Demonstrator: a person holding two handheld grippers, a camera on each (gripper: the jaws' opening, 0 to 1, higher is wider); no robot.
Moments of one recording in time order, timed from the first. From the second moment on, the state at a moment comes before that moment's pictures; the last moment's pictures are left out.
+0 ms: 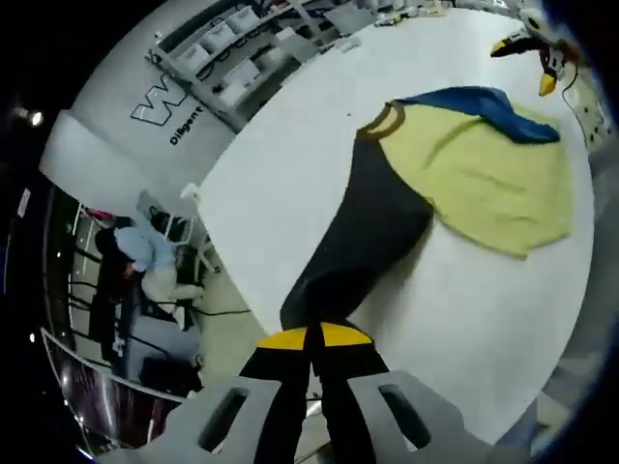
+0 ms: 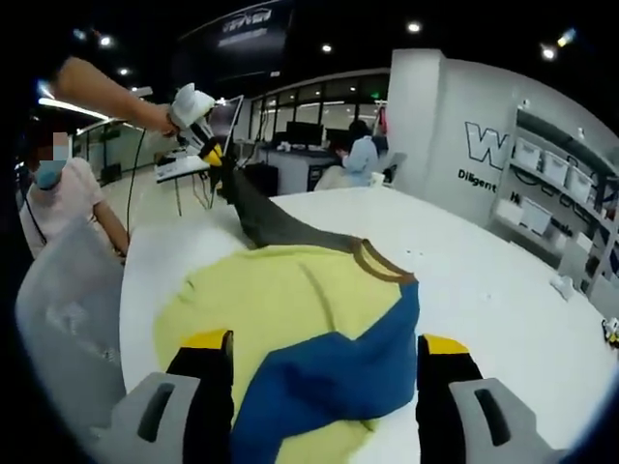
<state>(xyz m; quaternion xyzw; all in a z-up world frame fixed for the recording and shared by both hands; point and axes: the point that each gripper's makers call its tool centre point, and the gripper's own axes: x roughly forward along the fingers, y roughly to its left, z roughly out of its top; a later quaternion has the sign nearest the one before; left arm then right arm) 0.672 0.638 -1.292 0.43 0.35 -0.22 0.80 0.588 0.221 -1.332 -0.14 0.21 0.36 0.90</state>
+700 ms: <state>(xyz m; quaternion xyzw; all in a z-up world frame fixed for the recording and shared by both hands) 0.638 0.671 -1.386 0.66 0.34 -0.30 0.60 0.576 0.224 -1.350 -0.17 0.24 0.34 0.89</state>
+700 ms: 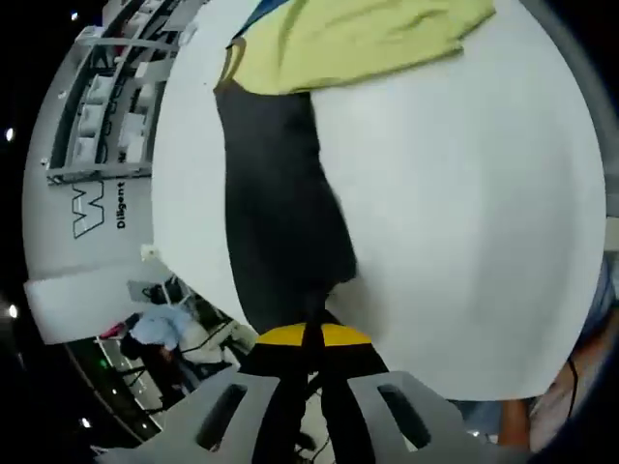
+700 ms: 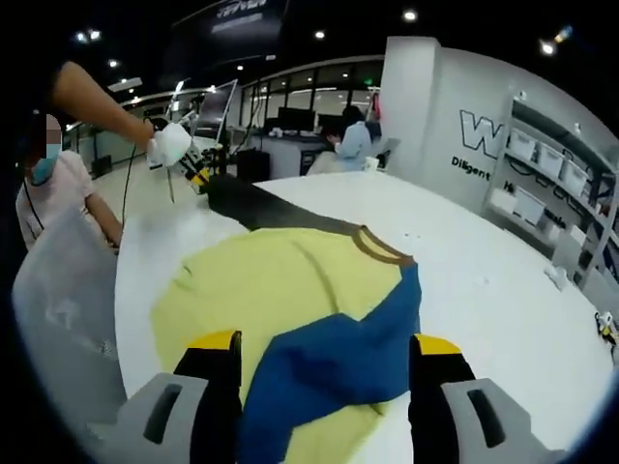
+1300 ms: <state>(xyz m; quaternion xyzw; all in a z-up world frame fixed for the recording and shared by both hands) 0.594 0.696 -1.419 0.52 0.43 -0.26 0.69 0.585 0.244 -1.361 -0.15 0.24 0.35 0.89</state>
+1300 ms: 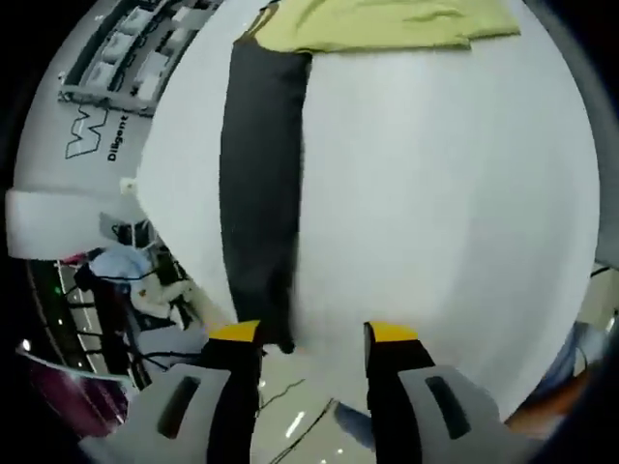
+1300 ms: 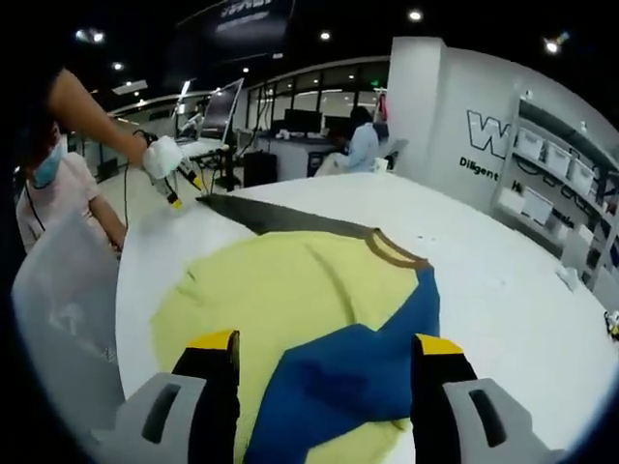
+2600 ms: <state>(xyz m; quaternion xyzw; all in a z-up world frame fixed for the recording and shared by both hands) 0.618 0.588 -1.364 0.22 0.32 -0.29 0.88 0.513 0.231 -1.423 -0.16 0.32 0.39 0.85</state>
